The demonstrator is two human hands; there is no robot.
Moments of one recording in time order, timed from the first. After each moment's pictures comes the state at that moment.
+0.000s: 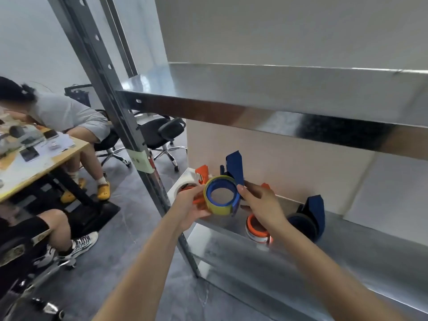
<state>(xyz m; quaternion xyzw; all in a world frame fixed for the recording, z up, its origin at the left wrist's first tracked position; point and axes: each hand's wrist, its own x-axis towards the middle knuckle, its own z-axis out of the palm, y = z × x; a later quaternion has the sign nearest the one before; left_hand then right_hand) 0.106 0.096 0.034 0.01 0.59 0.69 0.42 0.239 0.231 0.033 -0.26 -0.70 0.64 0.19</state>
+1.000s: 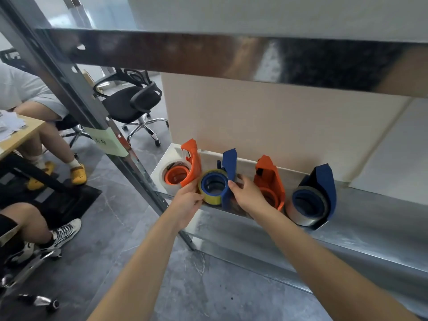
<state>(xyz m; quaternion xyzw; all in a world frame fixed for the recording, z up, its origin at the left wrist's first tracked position) 0.083 0.107 -0.051 0.07 0.62 0.64 0.44 0.190 0.233 -0.048 -0.40 -0.72 0.56 0.06</state>
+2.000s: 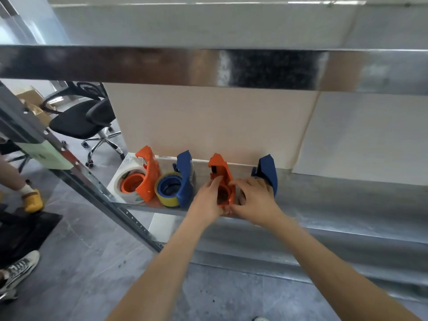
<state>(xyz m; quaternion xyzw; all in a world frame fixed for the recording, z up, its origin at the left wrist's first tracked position) 0.177 0.194 -0.069 0.51 0.80 0.23 0.21 0.316 0.274 -0.041 -0.35 -0.90 0.24 0.05</state>
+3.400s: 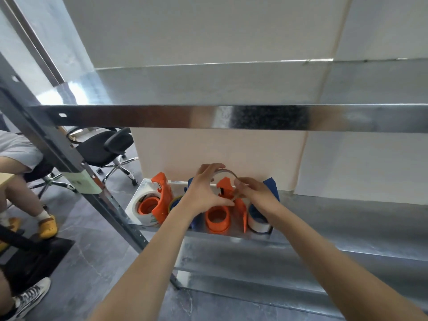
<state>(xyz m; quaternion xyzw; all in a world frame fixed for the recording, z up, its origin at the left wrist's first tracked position) 0.150 0.186 0.045 0.55 0.74 0.36 0.13 0.301 0.278 0.029 -0.38 -0.70 0.58 0.17</state>
